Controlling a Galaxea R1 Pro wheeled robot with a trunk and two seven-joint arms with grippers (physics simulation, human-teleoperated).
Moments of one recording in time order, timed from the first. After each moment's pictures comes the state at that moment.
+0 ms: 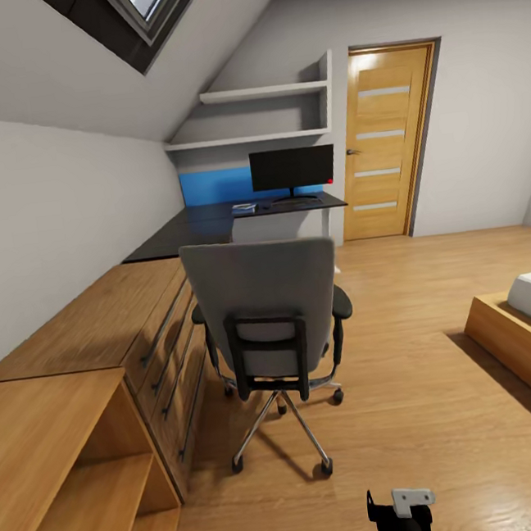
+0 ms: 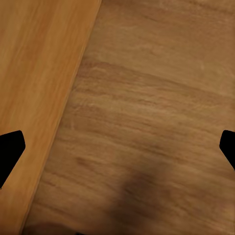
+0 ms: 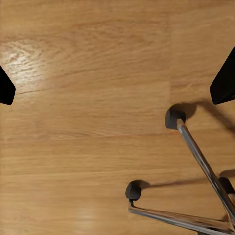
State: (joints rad) left arm -0.22 -0.04 -0.02 -0.28 0.25 -0.14 0.24; right arm -0.47 0.07 0.53 -0.01 -0.49 -0.58 -0.25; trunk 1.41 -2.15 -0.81
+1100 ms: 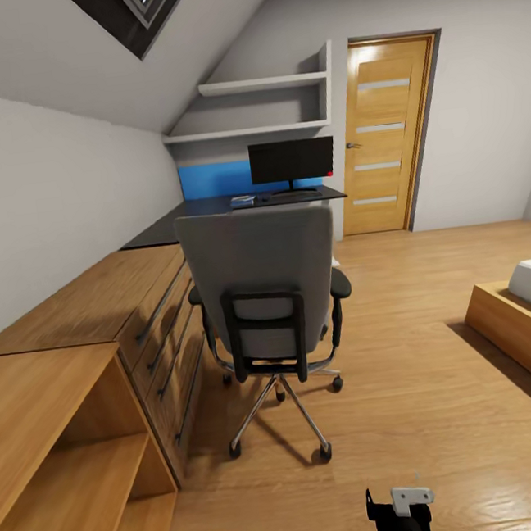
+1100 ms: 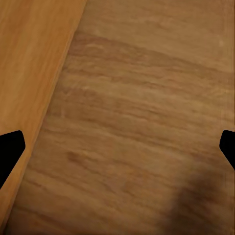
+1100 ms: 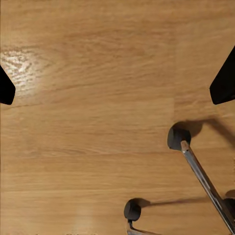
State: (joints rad) left arm -0.22 -0.04 -0.02 -0.28 0.25 -0.14 0.24; right arm -0.47 0.07 0.53 -0.02 -0.48 -0.58 -0.25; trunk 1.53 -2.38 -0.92
